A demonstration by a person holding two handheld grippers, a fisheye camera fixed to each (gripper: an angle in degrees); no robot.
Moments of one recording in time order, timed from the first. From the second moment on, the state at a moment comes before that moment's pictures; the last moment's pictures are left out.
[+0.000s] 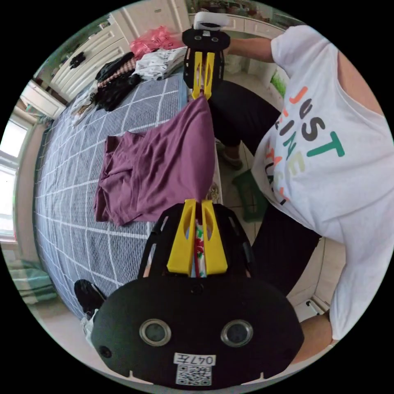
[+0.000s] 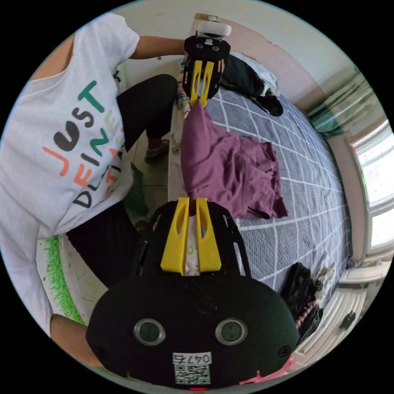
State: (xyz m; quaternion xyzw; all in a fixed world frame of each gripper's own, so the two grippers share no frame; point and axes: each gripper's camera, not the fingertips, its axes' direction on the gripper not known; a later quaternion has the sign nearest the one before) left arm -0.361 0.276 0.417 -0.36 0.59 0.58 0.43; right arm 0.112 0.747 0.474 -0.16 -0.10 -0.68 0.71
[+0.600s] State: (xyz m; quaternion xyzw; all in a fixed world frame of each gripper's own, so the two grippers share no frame) left arm -0.310 0.326 0.725 -0.53 0.53 0.39 0.54; right arm 0.230 0.531 0.653 -0.14 -0.10 -0.47 0.87
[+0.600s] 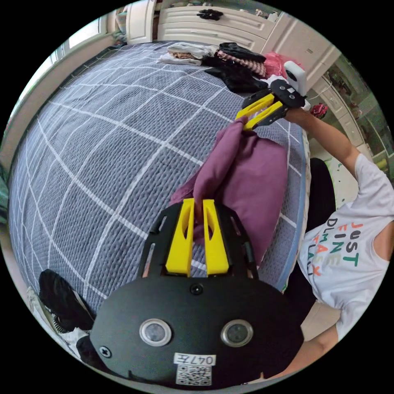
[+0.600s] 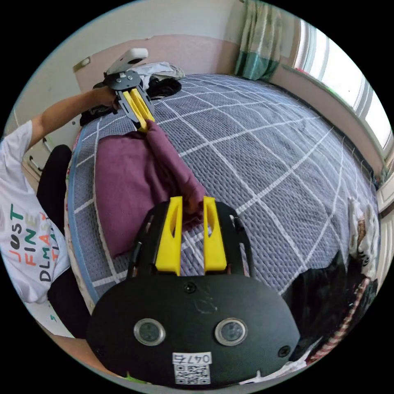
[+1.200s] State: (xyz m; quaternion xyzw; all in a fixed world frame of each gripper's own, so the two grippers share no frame) left arm -0.325 0.347 0.670 -0.47 0.44 0.46 0.62; right arm 0.225 0.555 0.654 -0.10 -0.07 -0.47 0.88
